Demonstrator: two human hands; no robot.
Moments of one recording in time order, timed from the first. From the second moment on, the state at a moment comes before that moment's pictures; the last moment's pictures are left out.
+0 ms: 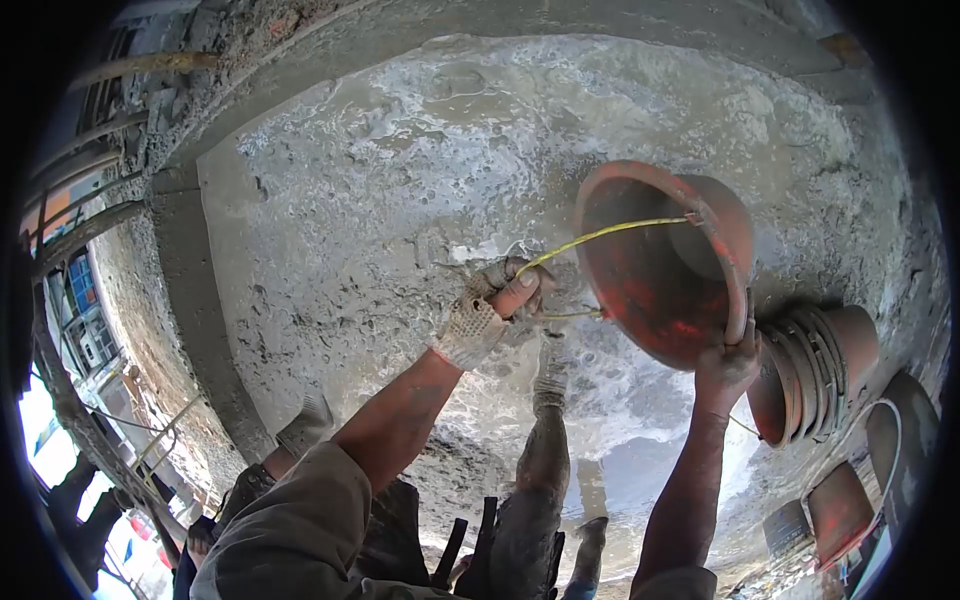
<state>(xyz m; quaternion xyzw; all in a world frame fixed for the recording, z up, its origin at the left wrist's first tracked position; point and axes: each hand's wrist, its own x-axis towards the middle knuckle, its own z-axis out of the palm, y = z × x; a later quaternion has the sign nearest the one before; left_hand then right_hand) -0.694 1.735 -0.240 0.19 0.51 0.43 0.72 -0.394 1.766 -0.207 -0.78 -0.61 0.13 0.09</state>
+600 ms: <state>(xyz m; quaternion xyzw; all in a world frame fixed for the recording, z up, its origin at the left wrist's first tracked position) -1.005 1.624 -0.441 0.45 0.62 0.40 0.50 -0.794 1.660 -0.393 -0.82 -0.55 0.17 0.02</state>
